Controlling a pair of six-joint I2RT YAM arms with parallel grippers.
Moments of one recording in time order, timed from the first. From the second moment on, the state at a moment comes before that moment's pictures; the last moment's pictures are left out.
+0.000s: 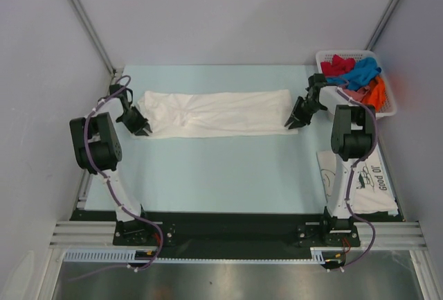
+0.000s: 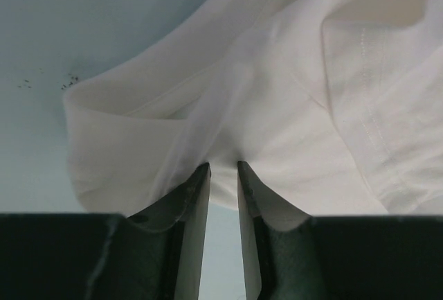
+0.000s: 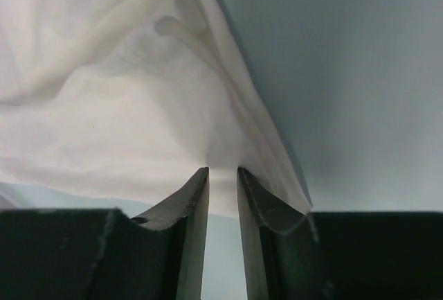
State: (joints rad) left arm 0.22 2.00 1.39 -0.66 0.18 -0.47; right arm 0.01 2.20 1.66 -0.78 -0.36 0.49
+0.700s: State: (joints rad) left arm 0.28 1.57 0.96 -0.55 0.09 -0.63; right arm 0.21 1.91 1.41 -0.75 -0.02 0.22
